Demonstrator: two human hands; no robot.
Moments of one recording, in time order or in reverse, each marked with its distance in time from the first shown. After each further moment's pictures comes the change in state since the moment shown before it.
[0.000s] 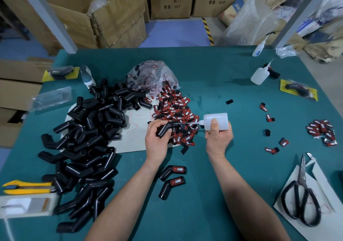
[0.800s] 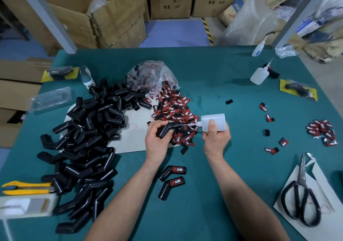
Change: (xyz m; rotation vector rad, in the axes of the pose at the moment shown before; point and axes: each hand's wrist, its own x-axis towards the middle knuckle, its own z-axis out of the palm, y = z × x) left_hand 0.000 0.000 0.001 0.013 -0.028 -0.025; right_hand -0.008 -0.004 0.003 0.035 -0.033 0.041
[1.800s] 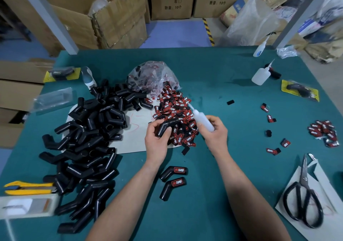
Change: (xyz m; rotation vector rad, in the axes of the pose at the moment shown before) left_hand -0.001 0.005 -0.002 -0.149 0.045 -0.103; right_hand 0.017 -0.001 -0.014 -0.426 -0.345 -0.097
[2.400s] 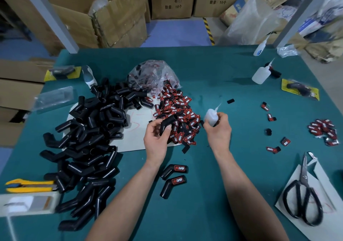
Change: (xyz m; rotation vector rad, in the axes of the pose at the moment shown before) left_hand -0.005 0.004 -0.001 -0.032 0.049 0.015; right_hand 0.014 0.010 -0.003 -0.357 0.149 0.143
